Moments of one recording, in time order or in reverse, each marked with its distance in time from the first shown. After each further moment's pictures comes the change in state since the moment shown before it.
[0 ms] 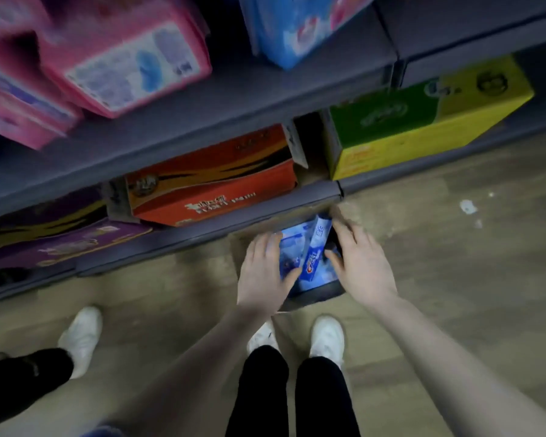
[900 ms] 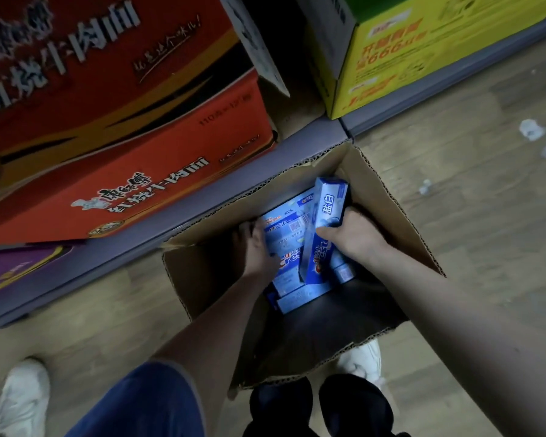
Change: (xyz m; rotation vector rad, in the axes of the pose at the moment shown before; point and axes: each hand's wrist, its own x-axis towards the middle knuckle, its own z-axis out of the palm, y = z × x) left_hand 0.123 -0.122 0.212 0.044 -0.242 -0.250; right_hand 0.106 0.064 0.178 0.574 -0.339 0.670
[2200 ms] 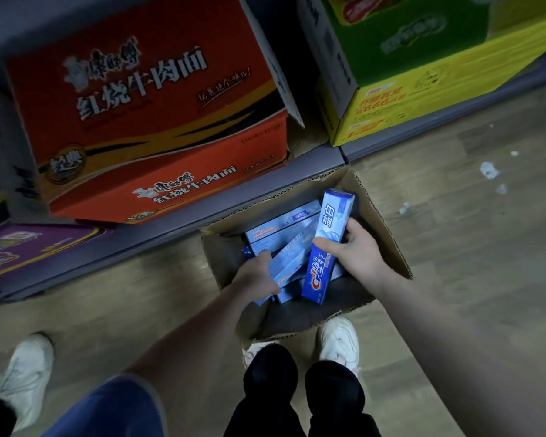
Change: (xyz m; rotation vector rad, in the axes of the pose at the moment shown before) left_hand -0.073 -0.002 -0.072 -0.044 -0.425 0.006; right_hand -0.074 0.000 -0.010 0.424 0.042 -0.158
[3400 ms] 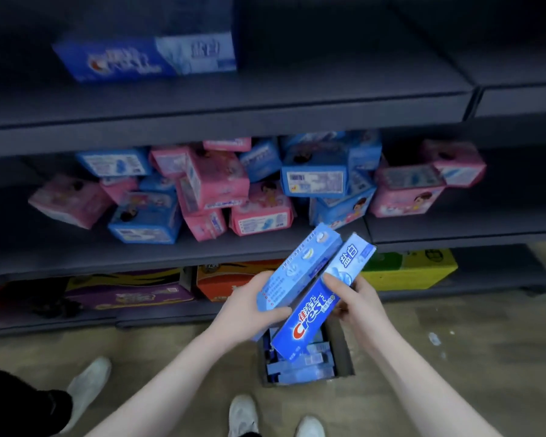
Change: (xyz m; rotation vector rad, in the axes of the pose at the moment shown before) left_hand -0.432 0.108 -0.212 -0.515 0.542 0.435; right_hand -0.320 -0.315 -0.077 0.294 -0.265 -0.269
